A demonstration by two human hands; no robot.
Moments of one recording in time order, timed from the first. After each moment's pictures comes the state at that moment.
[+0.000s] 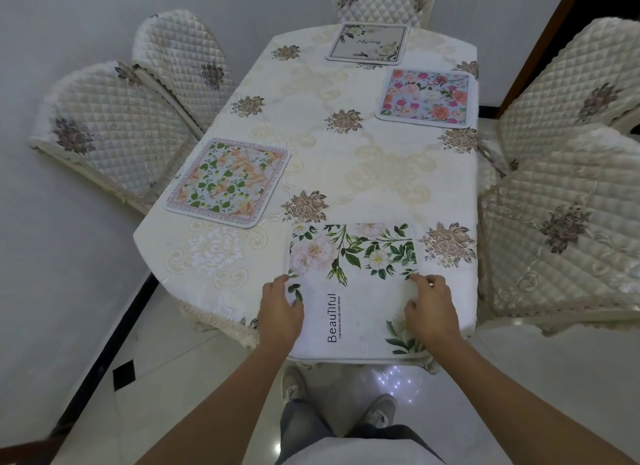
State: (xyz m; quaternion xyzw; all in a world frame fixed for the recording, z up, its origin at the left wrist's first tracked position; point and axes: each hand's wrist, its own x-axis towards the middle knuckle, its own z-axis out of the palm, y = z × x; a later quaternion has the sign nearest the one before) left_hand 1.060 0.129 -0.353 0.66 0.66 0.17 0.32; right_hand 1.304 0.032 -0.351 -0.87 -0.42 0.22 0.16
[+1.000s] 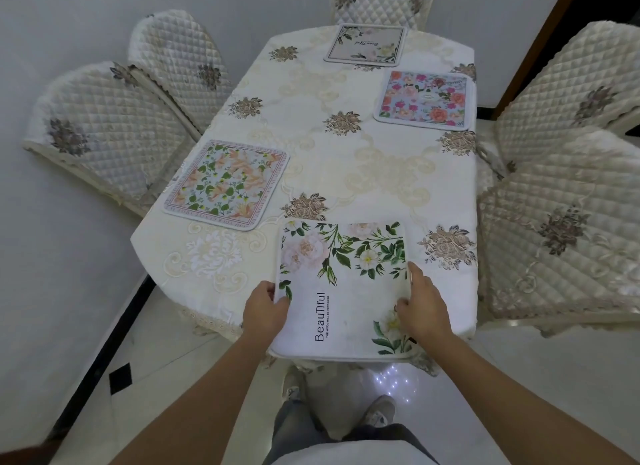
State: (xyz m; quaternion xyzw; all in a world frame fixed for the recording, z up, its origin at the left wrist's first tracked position) left_hand 1.034 0.161 -0.354 0.61 0.68 0.13 0.38; right_hand 1.295 0.047 -0.346 -0.85 -0.41 0.26 0.20
